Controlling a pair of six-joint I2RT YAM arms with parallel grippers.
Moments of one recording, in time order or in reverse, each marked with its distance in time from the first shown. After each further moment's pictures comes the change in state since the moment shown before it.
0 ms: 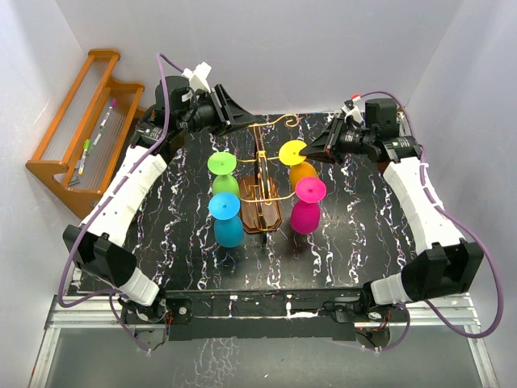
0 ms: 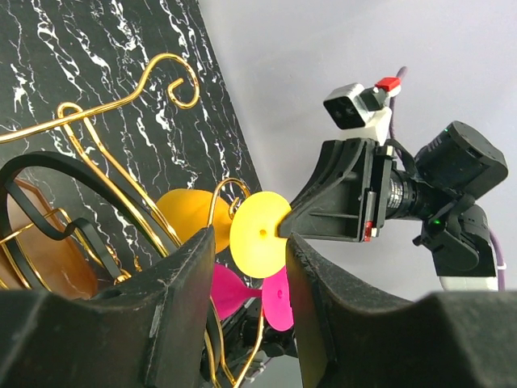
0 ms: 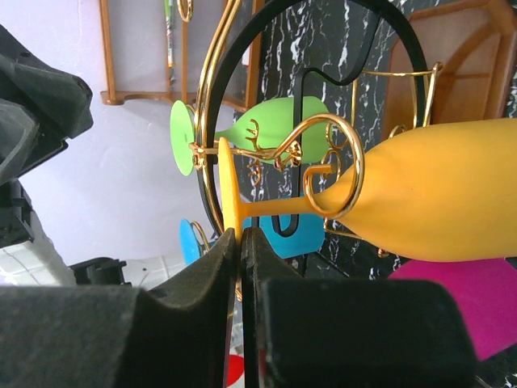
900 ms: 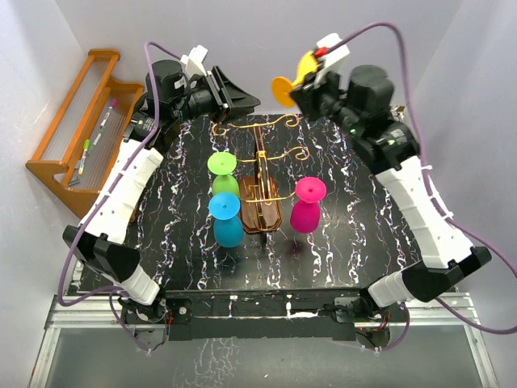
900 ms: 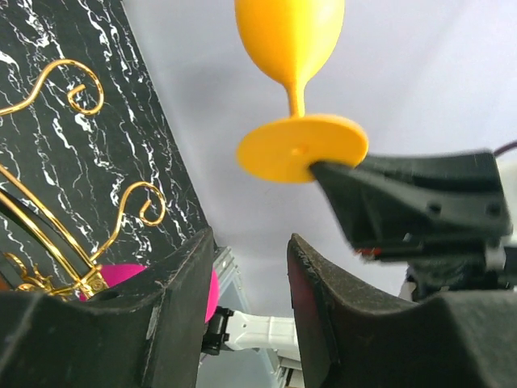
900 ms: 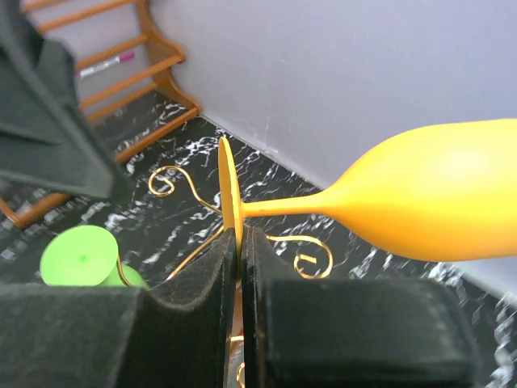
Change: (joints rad) left arm 0.000 0.043 0.172 -0.018 0.095 -0.165; right arm 0.297 0.006 0.428 0.111 0.651 -0.811
